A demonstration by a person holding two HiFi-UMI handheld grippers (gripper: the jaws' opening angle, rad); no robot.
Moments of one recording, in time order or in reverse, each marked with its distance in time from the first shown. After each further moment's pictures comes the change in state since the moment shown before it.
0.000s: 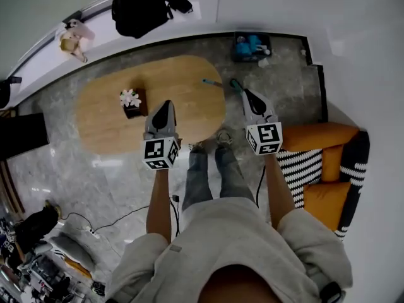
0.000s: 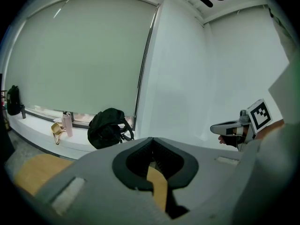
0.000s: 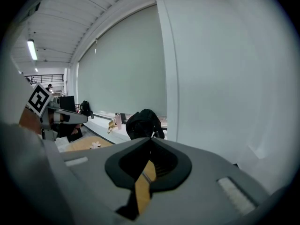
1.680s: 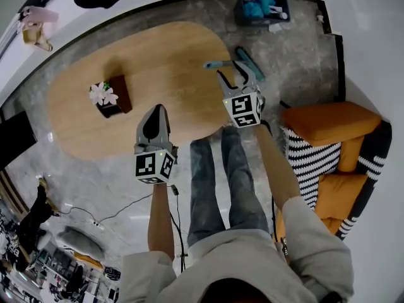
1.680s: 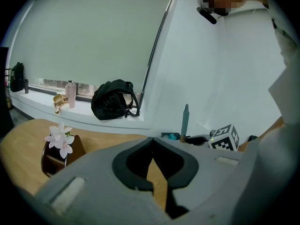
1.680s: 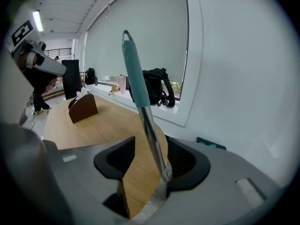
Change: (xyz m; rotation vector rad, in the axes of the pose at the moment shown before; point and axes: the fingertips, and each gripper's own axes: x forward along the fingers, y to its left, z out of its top) left arm 0.049 0.056 -0.180 -0.113 0.126 0.013; right arm 0.178 0.033 -0.253 -0.153 0.271 0.047
